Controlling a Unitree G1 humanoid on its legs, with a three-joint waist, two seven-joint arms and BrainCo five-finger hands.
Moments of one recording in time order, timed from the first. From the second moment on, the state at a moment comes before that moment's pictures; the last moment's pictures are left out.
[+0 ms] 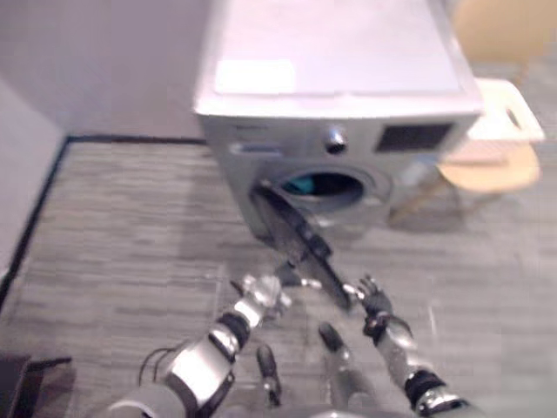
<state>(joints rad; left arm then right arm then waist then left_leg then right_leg) -0.61 0.03 -0.48 1.11 -0.16 -0.07 0.03 -0.14 -0.15 0.11 0.81 0.58 -0.20 0.01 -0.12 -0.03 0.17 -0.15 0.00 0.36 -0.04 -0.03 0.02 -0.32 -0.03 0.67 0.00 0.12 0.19</state>
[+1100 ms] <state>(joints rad) 0.13 0.05 0.25 1.14 -0.34 -0.18 0.05 0.07 -0.14 -0.19 1.15 0.50 -0.17 0.06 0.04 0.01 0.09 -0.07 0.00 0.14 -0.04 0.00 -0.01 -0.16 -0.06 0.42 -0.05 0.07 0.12</state>
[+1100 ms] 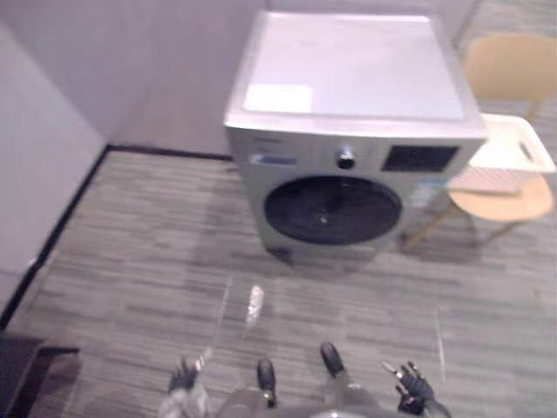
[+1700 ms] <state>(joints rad) 0.11 0.11 0.16 1.18 -0.28 -0.14 0.00 -0.04 -0.08 -0.24 1.21 0.52 -0.12 0.00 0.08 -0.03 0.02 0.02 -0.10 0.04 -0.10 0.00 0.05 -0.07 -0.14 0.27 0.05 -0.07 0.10</state>
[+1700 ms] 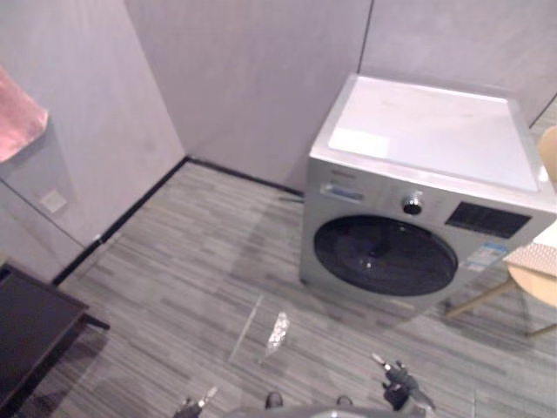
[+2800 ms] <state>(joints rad) 0.04 0.05 0.13 1.11 -0.22 -0.18 0.05 -0.06 -0.14 -0.18 1.24 0.63 -0.13 -0.14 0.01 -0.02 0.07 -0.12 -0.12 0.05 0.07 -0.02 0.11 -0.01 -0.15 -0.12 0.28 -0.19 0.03</state>
